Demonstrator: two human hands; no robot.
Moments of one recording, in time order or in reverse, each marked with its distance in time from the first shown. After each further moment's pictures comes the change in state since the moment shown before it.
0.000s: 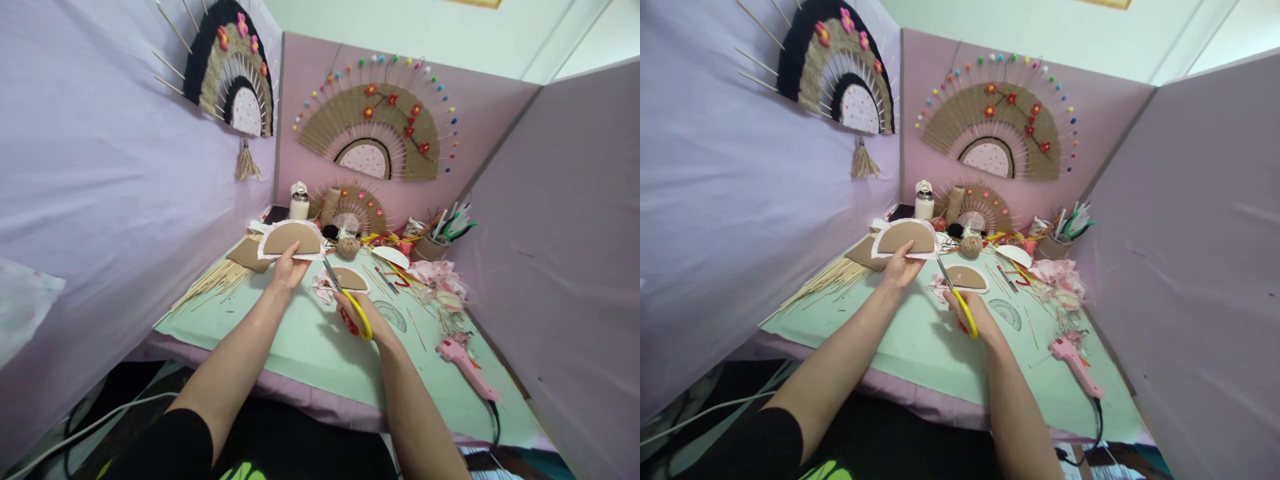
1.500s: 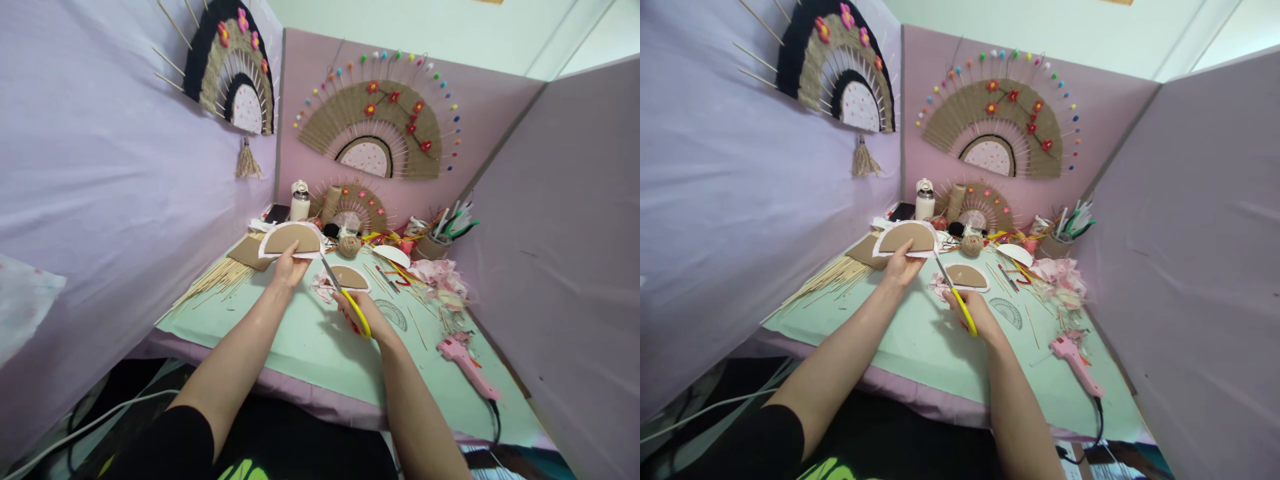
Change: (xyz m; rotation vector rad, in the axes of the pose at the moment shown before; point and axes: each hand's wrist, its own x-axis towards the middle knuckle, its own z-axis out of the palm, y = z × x) left_hand 0.000 0.000 0.000 0.017 0.024 -0.005; right_hand -0.004 -0.006 0.001 -0.001 0.049 -0.004
